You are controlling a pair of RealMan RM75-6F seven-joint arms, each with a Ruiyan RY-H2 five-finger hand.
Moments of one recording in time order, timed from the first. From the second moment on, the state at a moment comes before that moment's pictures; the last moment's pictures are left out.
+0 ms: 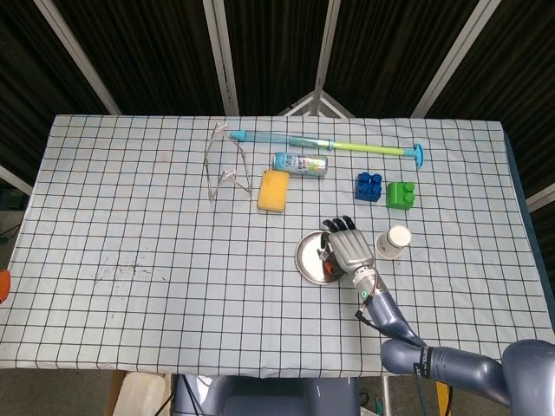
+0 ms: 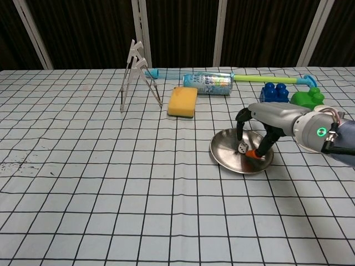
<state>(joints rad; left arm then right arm) -0.07 -1.11 -0.11 -1.52 1.40 1.52 0.01 0.75 -1.66 0.20 -1.36 -0.90 0.91 -0.45</state>
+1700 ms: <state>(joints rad) -0.08 -1.12 -0.11 -1.54 1.39 1.51 0.10 0.61 -1.35 0.18 -1.41 -0.90 0.94 -0.32</state>
